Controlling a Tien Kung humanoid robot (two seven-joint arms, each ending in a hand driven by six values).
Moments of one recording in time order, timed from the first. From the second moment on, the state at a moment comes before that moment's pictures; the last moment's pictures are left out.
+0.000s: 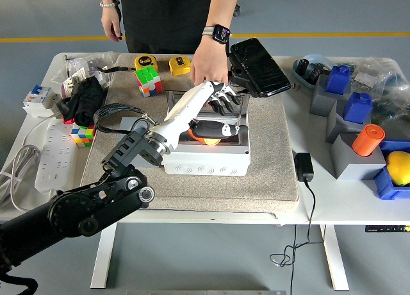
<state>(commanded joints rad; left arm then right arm) -0.61 0.20 -0.60 -1.35 1.48 0.46 0.04 -0.06 -0.22 0.76 0.47 -0.23 -0.27 0.04</state>
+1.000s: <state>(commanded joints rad) -0.59 0.23 -0.50 -1.33 1.53 0.43 0.08 -0.05 -0.22 0.76 0.48 -0.23 -0.28 0.04</state>
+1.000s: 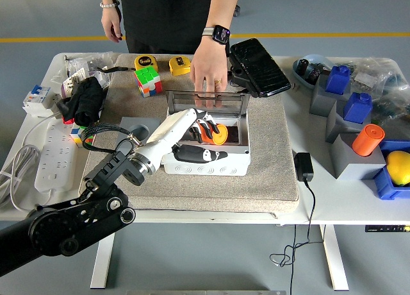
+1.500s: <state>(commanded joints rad) -0.68 0.15 -0.51 -1.33 1.47 0.46 0.03 -0.05 -0.22 0.76 0.48 -0.24 -0.28 0.04</state>
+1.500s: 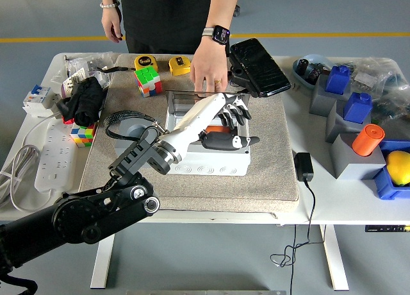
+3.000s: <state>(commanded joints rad) -0.69 0.26 -0.58 -1.45 1.66 0.22 0.40 -0.05 -0.22 0.76 0.48 -0.24 -0.28 0.04</state>
